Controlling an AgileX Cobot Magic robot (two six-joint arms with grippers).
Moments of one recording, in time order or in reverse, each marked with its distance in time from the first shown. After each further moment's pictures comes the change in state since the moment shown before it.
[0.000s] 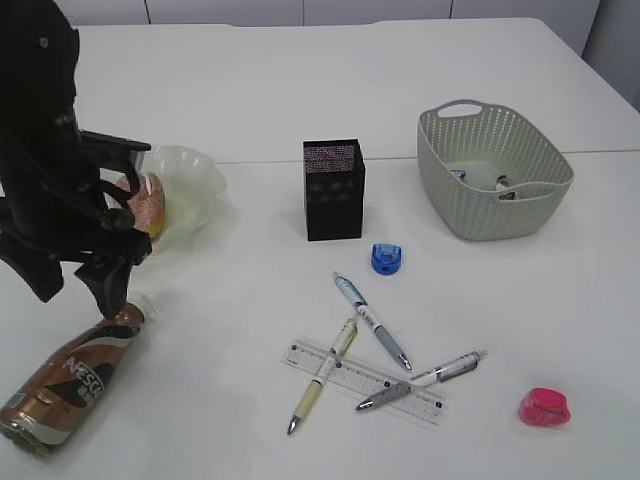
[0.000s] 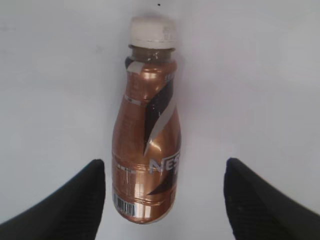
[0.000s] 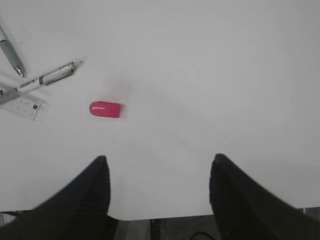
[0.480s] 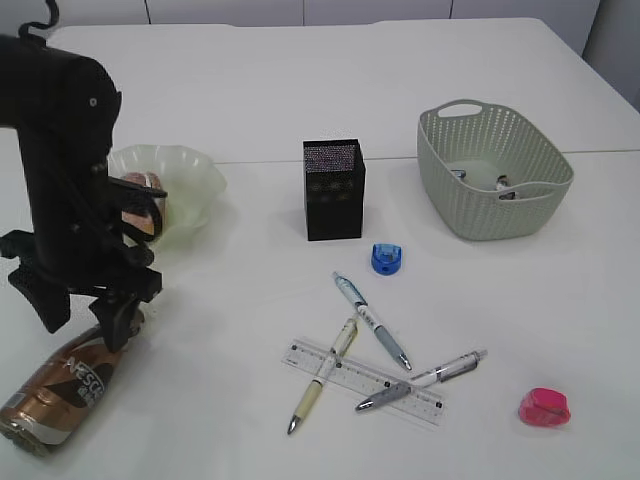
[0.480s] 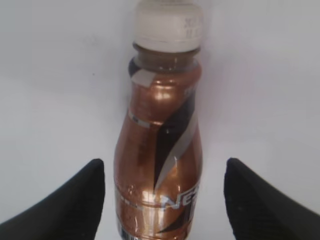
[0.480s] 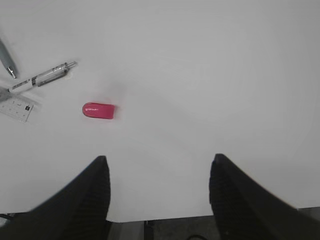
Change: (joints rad) left arm 0.000 0.138 -0.002 0.033 -0.006 -0.002; right arm 0.000 0.000 0.000 -0.020 0.000 -0.002
